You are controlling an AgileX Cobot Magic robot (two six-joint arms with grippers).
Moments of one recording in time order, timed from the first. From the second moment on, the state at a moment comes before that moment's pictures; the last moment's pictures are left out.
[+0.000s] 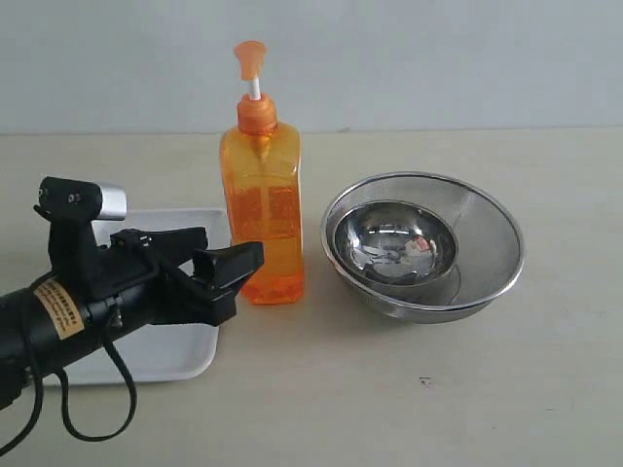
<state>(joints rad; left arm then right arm) -0.57 1.62 -0.36 0.12 -0.90 -0.34 0.06 0.01 0.00 -0.03 0.24 0.20</state>
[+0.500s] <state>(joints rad) -0.60 1.64 -0.42 0.19 -0.97 -0.35 0.06 0.01 0.00 -0.03 0.24 0.20</state>
